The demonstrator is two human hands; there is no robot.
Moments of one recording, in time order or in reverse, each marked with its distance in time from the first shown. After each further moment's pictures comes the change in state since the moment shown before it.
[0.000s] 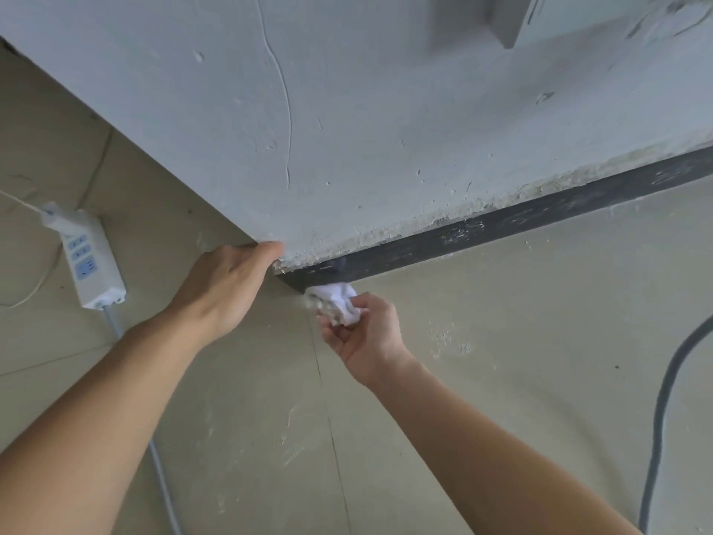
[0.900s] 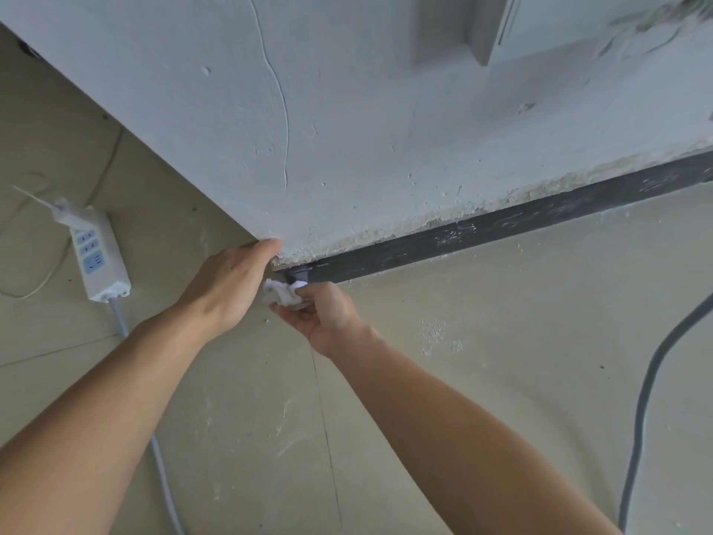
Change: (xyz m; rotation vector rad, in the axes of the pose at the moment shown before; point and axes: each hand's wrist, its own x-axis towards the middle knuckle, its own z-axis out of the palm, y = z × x) left_hand -0.001 0.001 0.004 -0.057 -0.055 -0.022; right_hand 0.024 0.009 0.039 -0.206 -0.054 0.008
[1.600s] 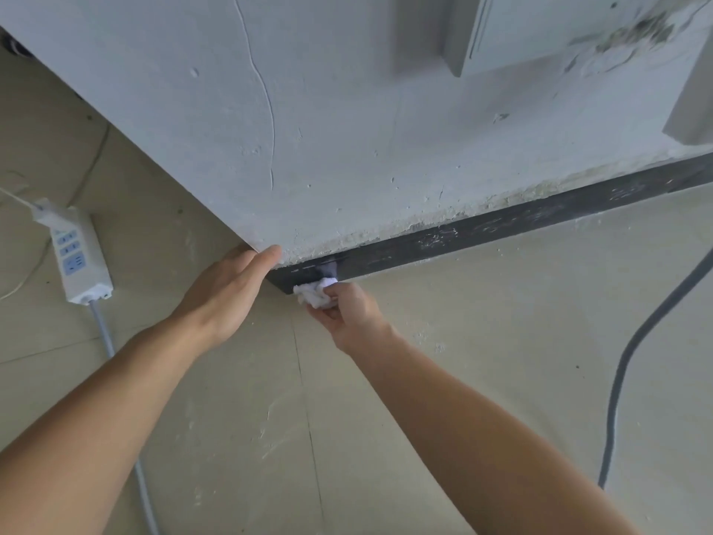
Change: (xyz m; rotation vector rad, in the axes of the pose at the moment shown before) left_hand -0.004 -0.005 0.014 -0.056 0.006 0.030; right_hand -0.010 -0.022 -0.034 -0.107 0.117 -0.117
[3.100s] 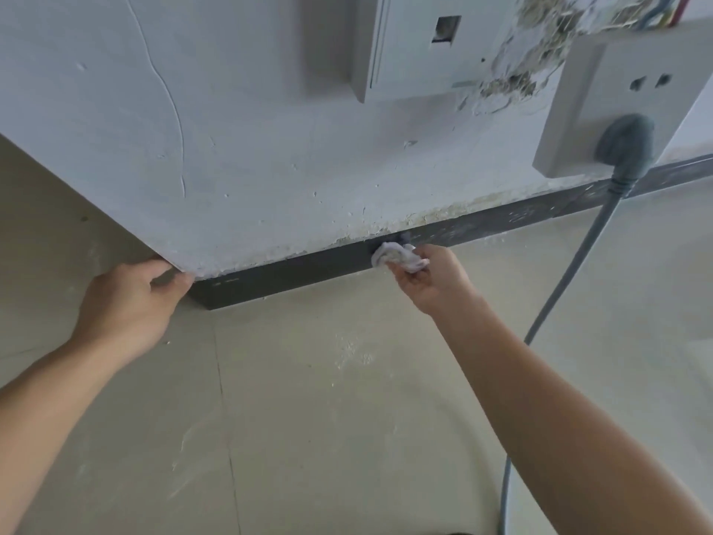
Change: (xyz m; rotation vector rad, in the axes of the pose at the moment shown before) left_hand 0.018 -0.018 0.014 0.140 0.241 0.131; right_hand -0.052 -0.137 -0.114 0.209 0.309 -0.243
